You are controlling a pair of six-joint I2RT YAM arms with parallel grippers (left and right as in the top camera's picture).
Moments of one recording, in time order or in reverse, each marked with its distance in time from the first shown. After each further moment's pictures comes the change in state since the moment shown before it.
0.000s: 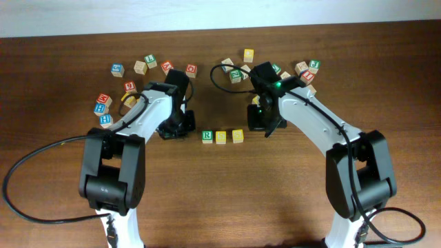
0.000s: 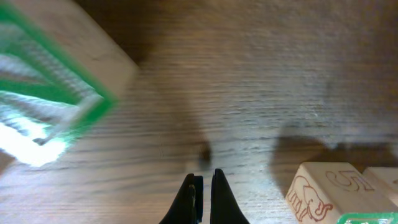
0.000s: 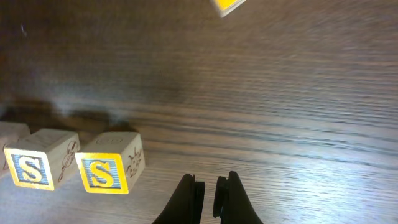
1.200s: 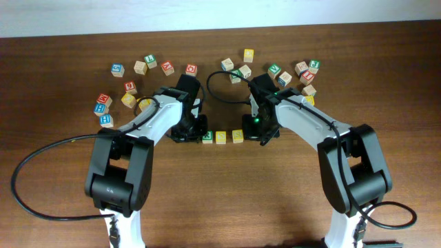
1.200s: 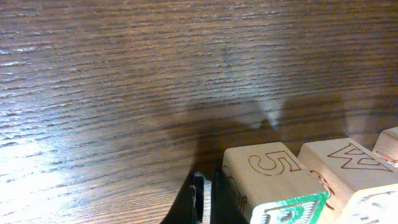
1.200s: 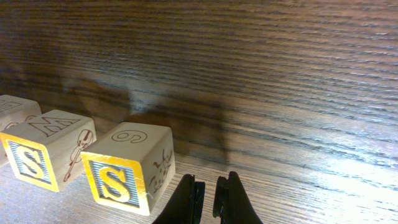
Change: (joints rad) left arm -0.066 0.007 -0.029 0.061 0.098 0.029; right arm 0.000 0.034 -0.119 0.151 -0.180 -0.014
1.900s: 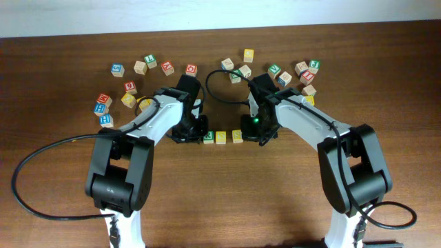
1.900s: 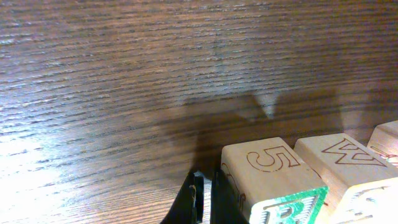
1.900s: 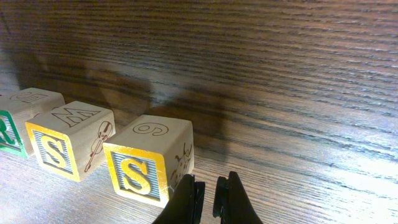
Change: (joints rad) left arm -0.003 0.001 0.000 -0.005 0.018 0.000; right arm 0.000 0.000 0.000 0.001 -0.055 0.001
